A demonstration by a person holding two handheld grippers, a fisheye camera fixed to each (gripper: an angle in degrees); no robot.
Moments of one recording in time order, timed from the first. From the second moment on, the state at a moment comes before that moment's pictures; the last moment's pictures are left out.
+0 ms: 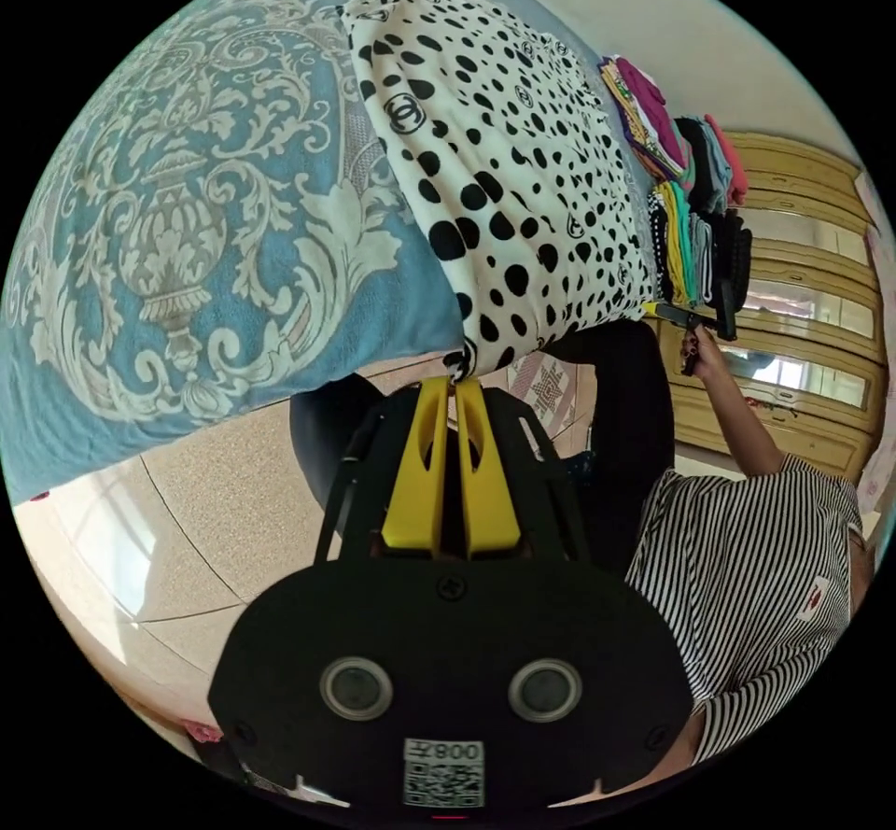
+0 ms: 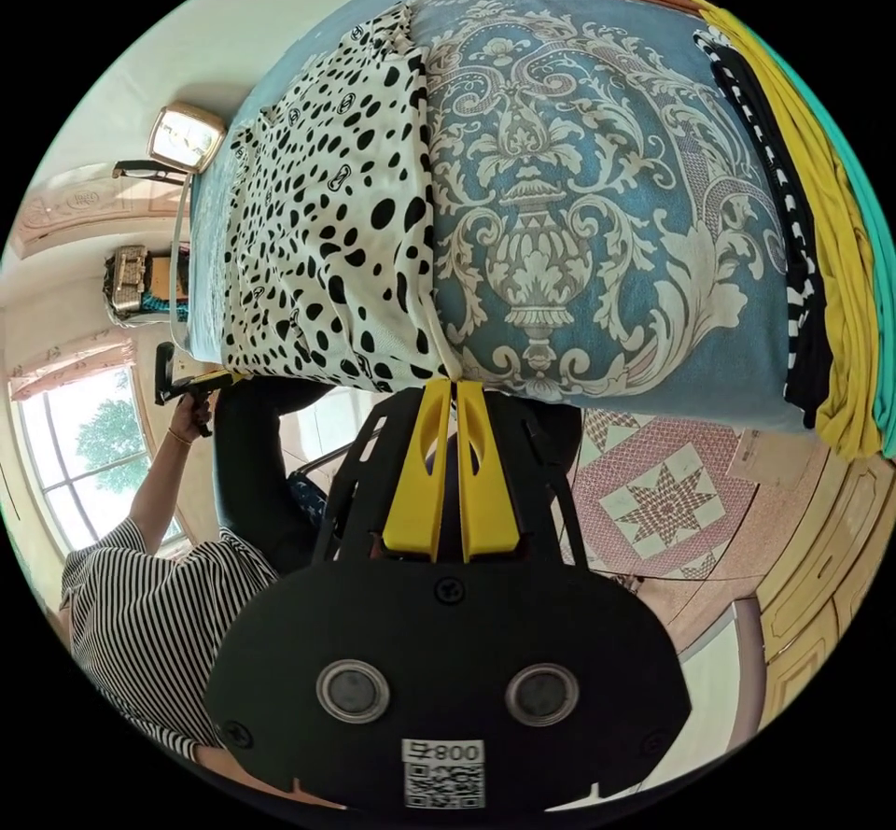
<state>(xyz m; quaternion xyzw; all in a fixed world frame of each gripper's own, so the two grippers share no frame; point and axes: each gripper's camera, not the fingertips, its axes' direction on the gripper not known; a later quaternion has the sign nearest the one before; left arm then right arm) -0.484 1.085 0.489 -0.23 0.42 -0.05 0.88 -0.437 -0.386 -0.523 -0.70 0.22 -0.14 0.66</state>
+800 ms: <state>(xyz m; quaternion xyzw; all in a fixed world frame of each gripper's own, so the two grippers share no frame) -0.635 1.211 0.402 -0.08 0.49 -0.12 0.86 -0.448 -0.451 -0.648 -0.67 0.04 -0.13 0.73</state>
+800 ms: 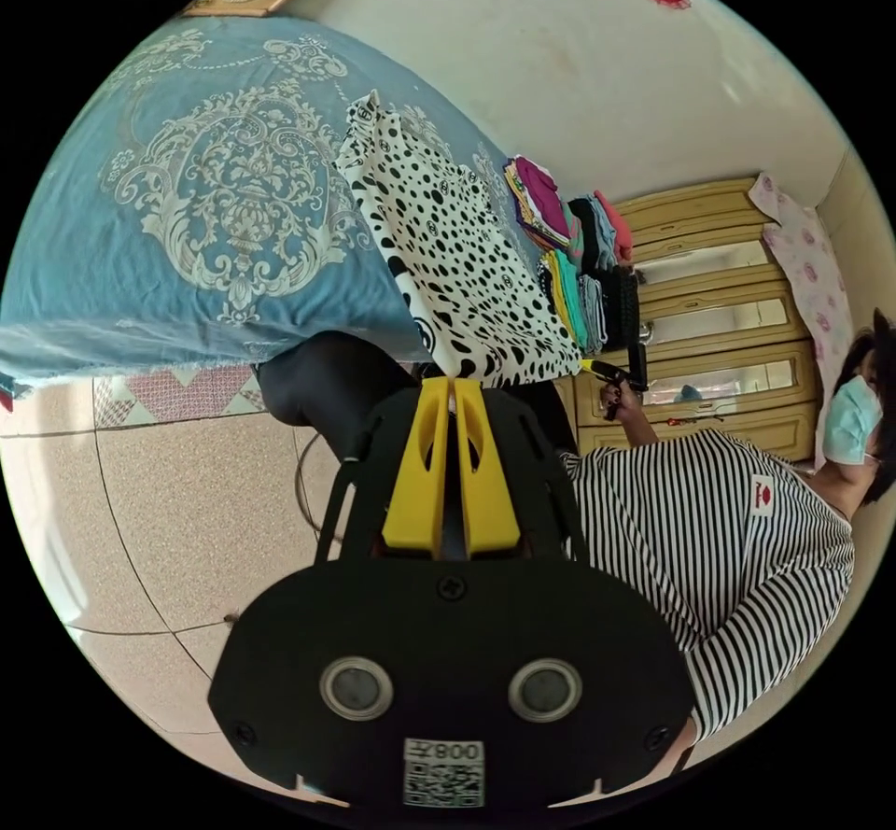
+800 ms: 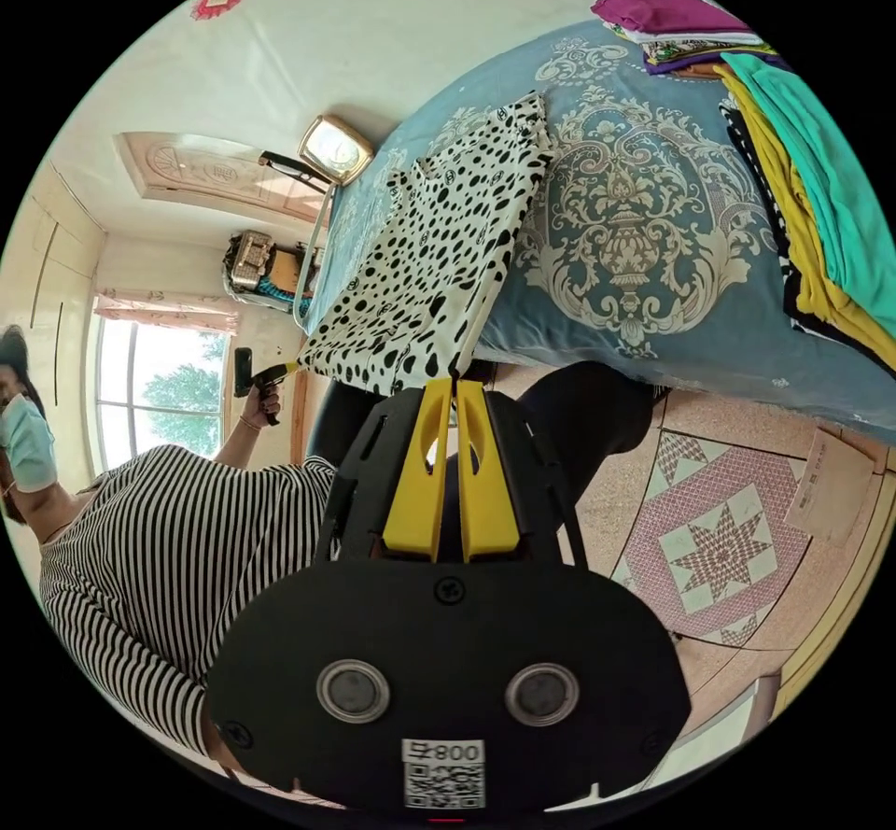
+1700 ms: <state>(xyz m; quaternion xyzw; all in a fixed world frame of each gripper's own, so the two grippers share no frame) -0.711 1.071 0.508 0.00 0.52 -0.16 0.84 -0.376 -0.443 -0.570 -0.65 -0.01 -0.11 0.76</state>
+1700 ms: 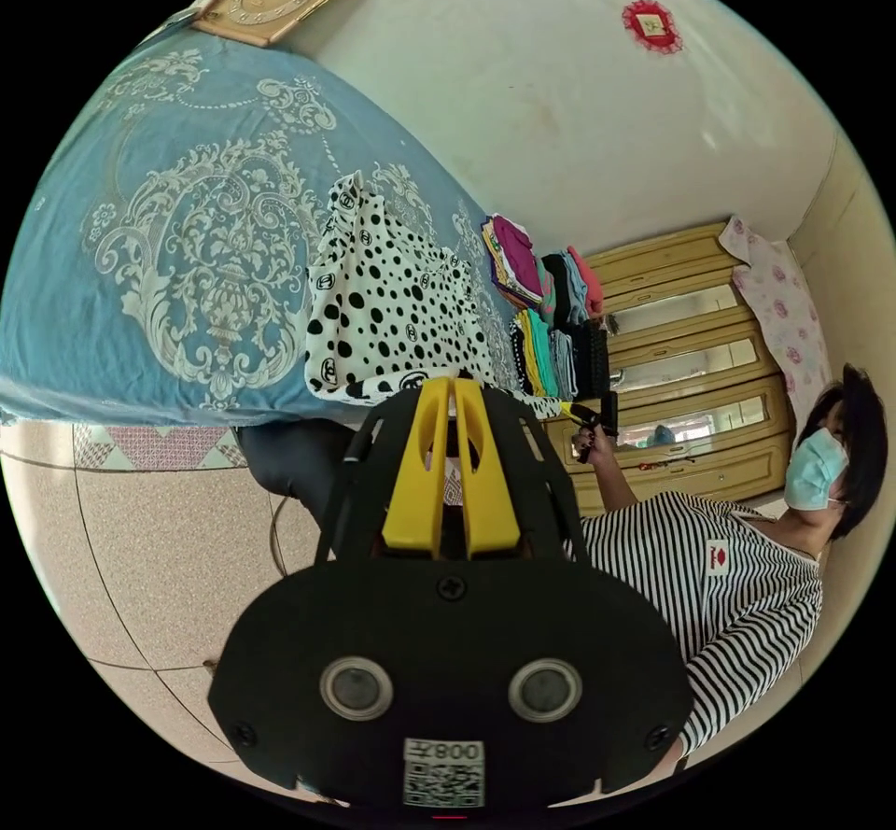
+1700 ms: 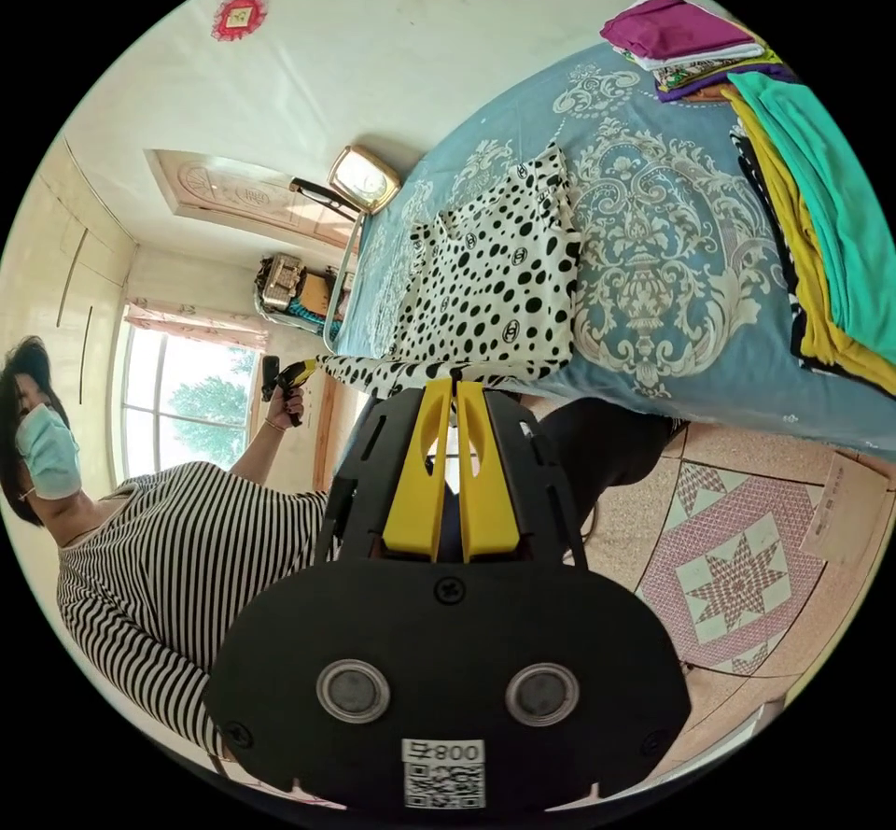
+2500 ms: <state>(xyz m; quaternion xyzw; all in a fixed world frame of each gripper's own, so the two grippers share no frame) -0.699 0.708 0.746 -0.04 0.48 -0.21 0.85 -0.271 -0.383 -0.170 -0.66 0.03 -0.09 0.74</state>
